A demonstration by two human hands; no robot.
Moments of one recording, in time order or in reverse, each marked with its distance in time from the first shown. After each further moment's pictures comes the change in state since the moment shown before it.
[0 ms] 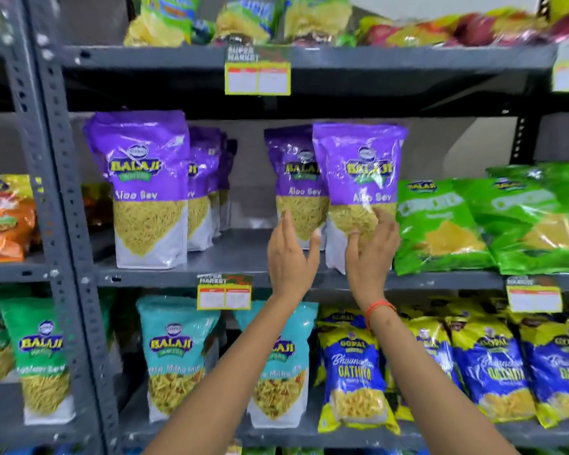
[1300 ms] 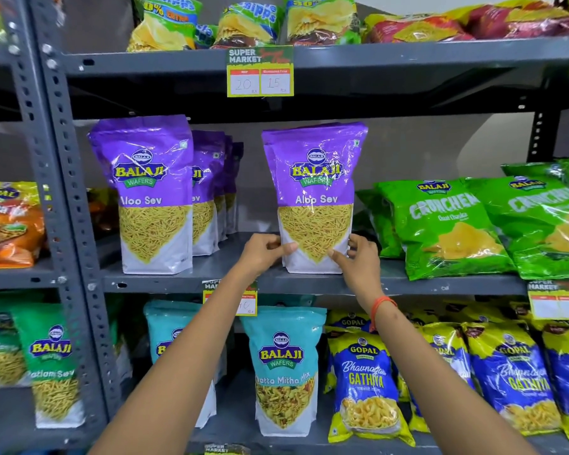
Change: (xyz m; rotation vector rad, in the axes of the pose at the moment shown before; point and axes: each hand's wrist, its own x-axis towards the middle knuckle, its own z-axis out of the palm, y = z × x) left_hand 0.053 -0.073 -0.036 -0.311 -0.519 -0.409; right_hand 0.000 0.017 0.023 0.096 -0.483 0.387
